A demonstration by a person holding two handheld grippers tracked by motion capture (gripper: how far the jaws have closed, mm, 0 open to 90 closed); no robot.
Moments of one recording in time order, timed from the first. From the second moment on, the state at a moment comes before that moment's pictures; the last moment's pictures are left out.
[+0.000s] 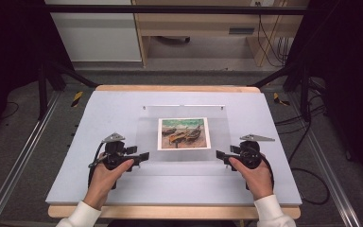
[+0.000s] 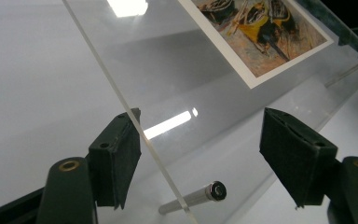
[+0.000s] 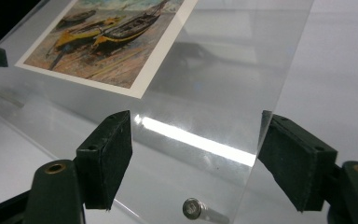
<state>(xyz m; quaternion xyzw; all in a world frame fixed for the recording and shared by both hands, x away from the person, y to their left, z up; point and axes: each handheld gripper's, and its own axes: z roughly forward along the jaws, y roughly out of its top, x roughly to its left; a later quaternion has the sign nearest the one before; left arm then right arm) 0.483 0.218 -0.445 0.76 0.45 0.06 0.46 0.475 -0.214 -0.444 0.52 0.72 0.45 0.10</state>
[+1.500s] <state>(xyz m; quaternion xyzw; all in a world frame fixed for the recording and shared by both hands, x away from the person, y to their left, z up) 0.449 0.220 -0.441 0.77 0.44 0.11 0.46 0.436 -0.213 -0.442 0.48 0.74 0.44 0.17</state>
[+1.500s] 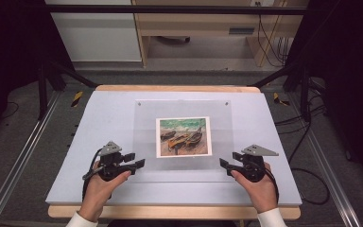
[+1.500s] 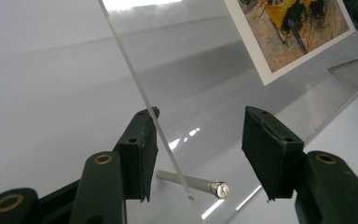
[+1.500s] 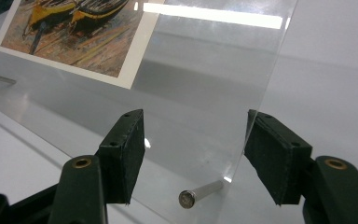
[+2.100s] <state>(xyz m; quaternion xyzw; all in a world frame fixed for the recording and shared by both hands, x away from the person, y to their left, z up) 0.444 0.222 -0.441 0.77 0.43 0.11 0.46 0.429 -0.213 -0.441 0.48 0.74 0.44 0.18</state>
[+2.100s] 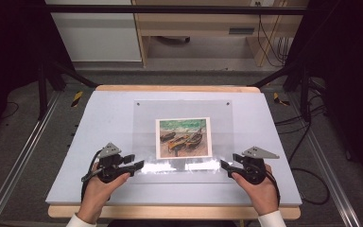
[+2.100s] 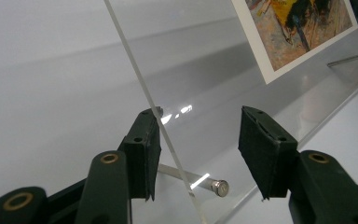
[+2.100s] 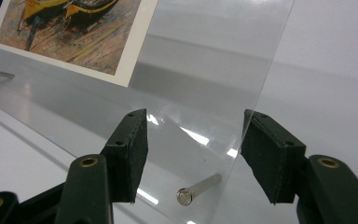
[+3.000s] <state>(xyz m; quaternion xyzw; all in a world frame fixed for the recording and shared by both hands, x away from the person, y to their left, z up) 0.435 0.223 -0.441 0.78 0.42 0.12 0.45 0.421 -0.215 -0.441 0.47 0.74 0.43 0.19</state>
